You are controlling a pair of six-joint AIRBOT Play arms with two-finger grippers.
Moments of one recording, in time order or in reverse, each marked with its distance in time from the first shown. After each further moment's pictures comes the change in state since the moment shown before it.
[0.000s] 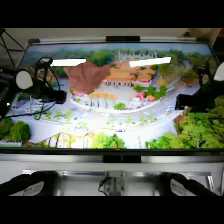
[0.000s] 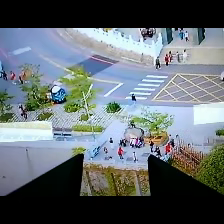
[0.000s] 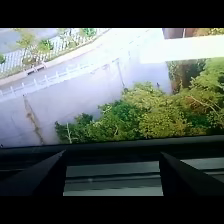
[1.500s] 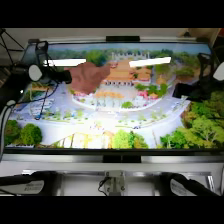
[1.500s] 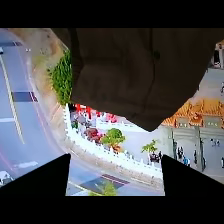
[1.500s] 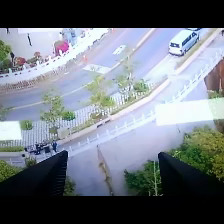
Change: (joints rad) left arm 0.073 -0.218 0.126 -0.013 0.406 -0.122; right arm 0.000 -0.003 0.000 0.055 -0.267 0.048
